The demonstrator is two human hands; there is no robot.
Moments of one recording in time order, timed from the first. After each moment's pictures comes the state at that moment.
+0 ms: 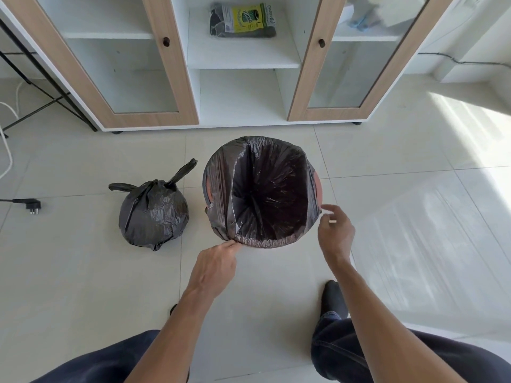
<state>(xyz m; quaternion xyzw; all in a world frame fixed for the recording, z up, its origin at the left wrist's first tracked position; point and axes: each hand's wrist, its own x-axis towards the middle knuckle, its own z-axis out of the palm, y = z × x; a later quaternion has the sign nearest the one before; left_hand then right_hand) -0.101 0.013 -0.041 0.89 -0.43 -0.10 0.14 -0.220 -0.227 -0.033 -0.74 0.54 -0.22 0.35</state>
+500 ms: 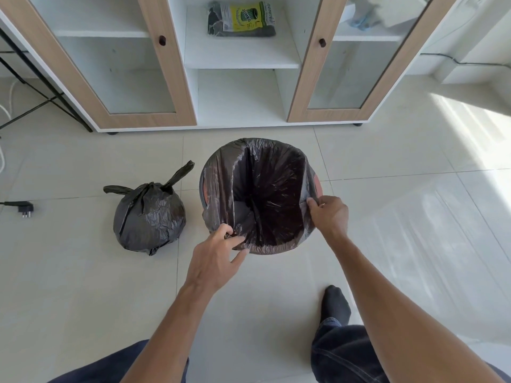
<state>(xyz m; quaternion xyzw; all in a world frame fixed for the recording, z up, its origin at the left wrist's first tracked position) -0.086 -0.003 -0.027 0.89 -0.40 -0.08 0.18 -0.174 -0.268 -0.029 -0.78 0.54 -0.08 0.30</state>
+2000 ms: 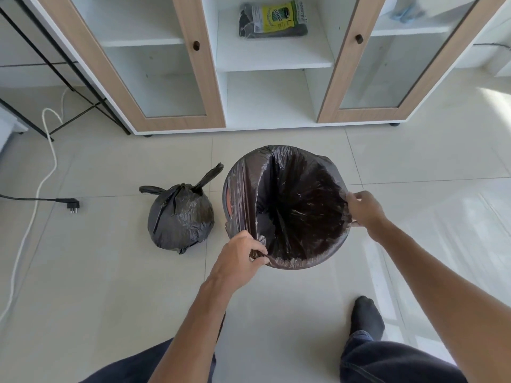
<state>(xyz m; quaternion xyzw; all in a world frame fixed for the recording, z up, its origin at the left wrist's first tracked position) -0.067 0.003 -0.013 0.87 -0.34 -0.25 0.25 -0.154 -0.296 -0.023 -0.72 0.54 0.02 0.43</state>
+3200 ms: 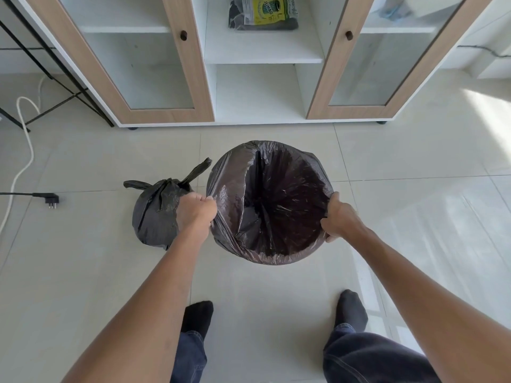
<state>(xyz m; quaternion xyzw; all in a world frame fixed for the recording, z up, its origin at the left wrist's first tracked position) 0.017 -0.027 -0.004 0.89 0.15 -0.20 0.38 -0.153 -0.256 -0.003 -0.84 0.43 0.20 0.25</state>
